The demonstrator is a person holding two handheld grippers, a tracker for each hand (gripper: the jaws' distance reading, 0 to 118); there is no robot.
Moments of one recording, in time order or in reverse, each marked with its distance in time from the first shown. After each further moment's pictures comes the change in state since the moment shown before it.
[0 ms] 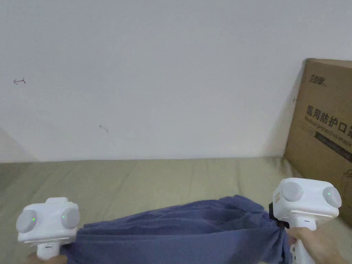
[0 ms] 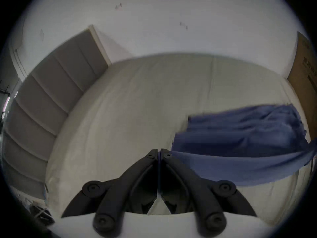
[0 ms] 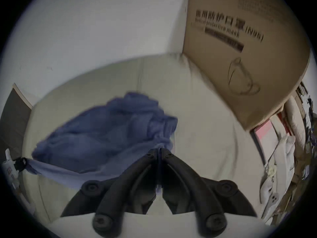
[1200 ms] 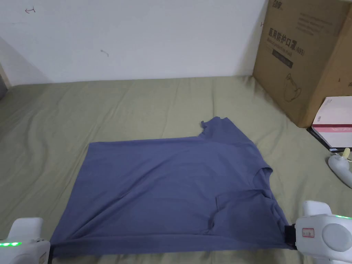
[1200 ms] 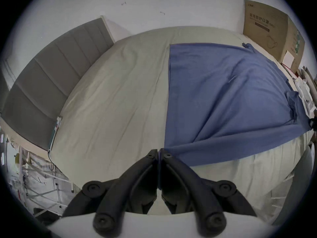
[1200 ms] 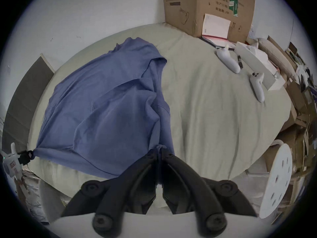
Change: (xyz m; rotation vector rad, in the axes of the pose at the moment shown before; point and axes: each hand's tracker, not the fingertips) left arm -0.164 -0.421 0.262 0.012 -0.120 -0.181; right arm 0.155 -0.448 0.244 -0.046 0.096 -0.027
